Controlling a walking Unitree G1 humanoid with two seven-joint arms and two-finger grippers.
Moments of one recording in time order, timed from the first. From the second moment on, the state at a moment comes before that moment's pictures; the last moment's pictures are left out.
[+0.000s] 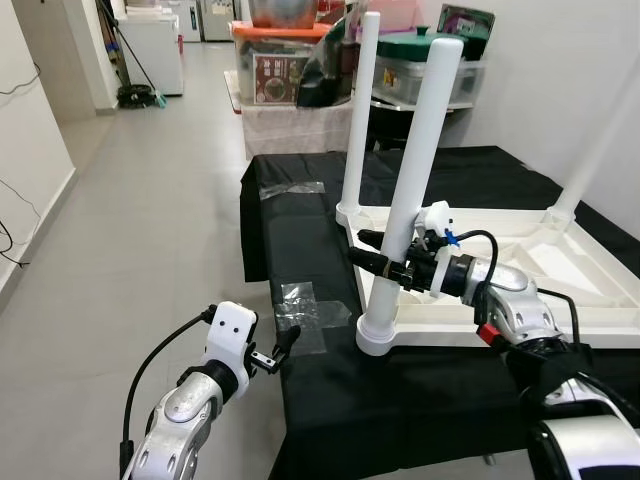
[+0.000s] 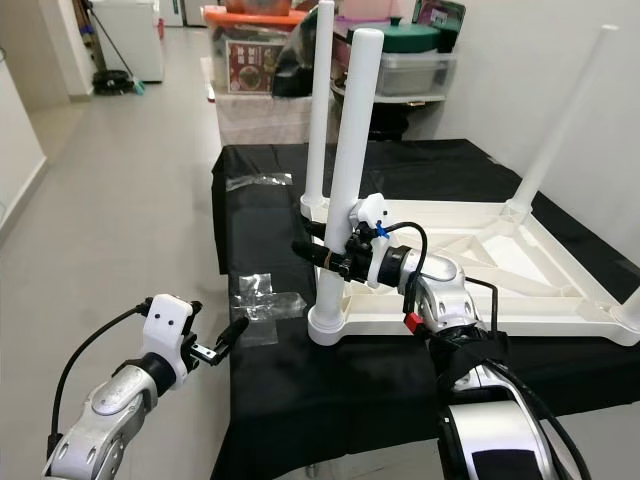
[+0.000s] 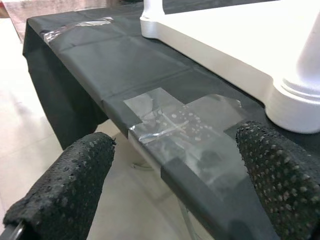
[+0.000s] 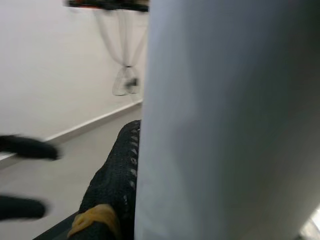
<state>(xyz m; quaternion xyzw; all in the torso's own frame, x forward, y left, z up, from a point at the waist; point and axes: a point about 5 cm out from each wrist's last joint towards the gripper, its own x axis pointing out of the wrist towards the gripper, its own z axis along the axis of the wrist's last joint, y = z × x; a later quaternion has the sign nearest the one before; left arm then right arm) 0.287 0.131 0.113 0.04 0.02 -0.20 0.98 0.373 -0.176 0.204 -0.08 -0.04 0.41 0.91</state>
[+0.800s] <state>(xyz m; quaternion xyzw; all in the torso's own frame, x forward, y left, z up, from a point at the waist) 0.284 0.132 0.112 0.04 0.02 -0.19 0.98 0.325 -0.159 0.186 -0.02 -0.02 -0.01 1.00</state>
